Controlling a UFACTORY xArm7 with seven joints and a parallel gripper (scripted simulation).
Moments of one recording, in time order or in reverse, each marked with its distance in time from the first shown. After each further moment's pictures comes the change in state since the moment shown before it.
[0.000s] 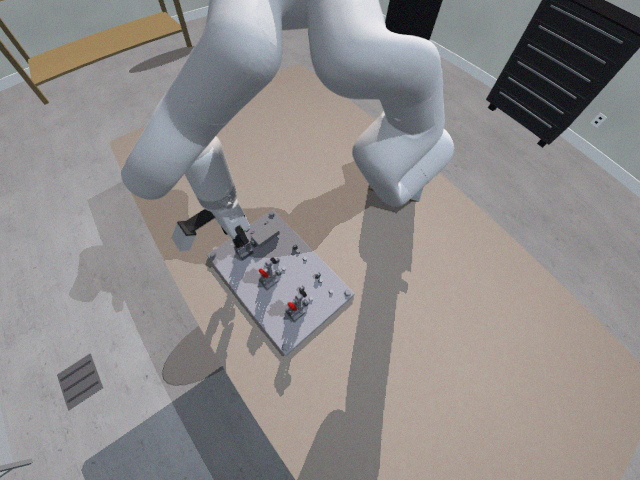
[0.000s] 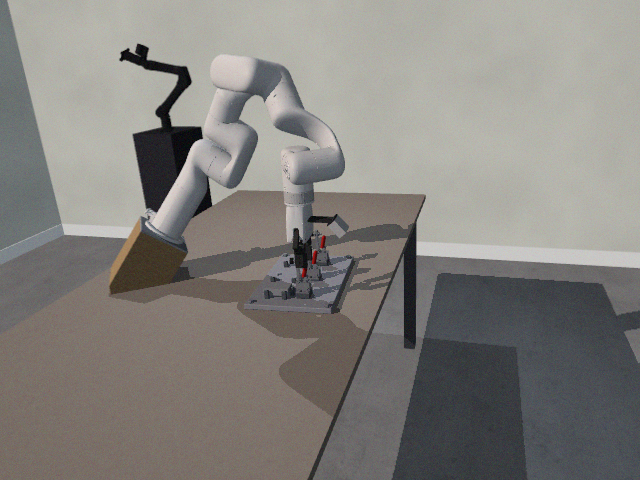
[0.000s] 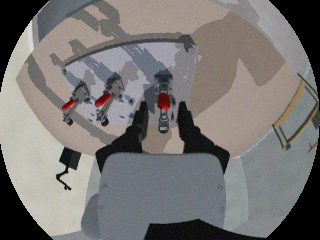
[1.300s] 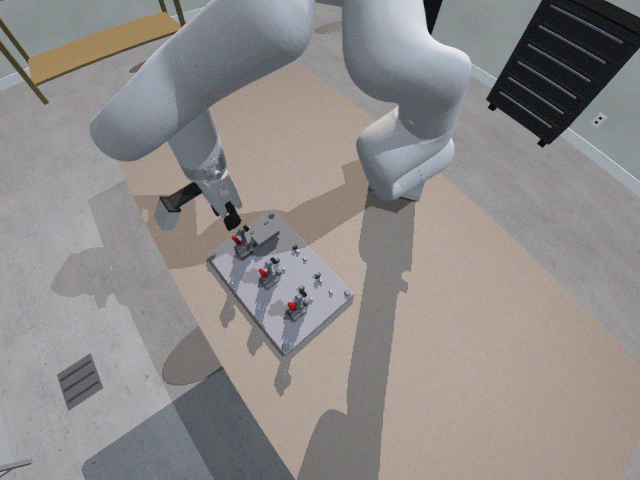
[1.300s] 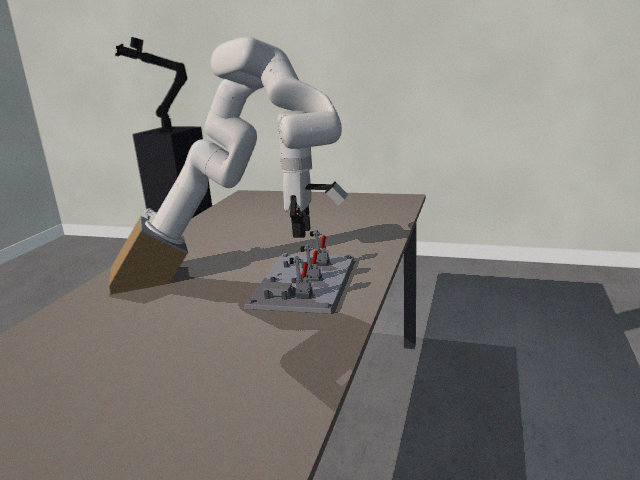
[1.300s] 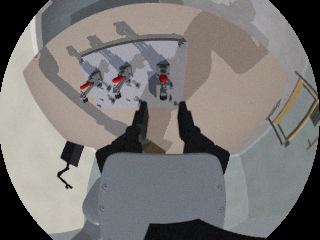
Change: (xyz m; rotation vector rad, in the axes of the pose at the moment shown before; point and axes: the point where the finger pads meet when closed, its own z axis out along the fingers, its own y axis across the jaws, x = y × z) arm 0.000 0.000 -0.084 0.000 0.000 0.000
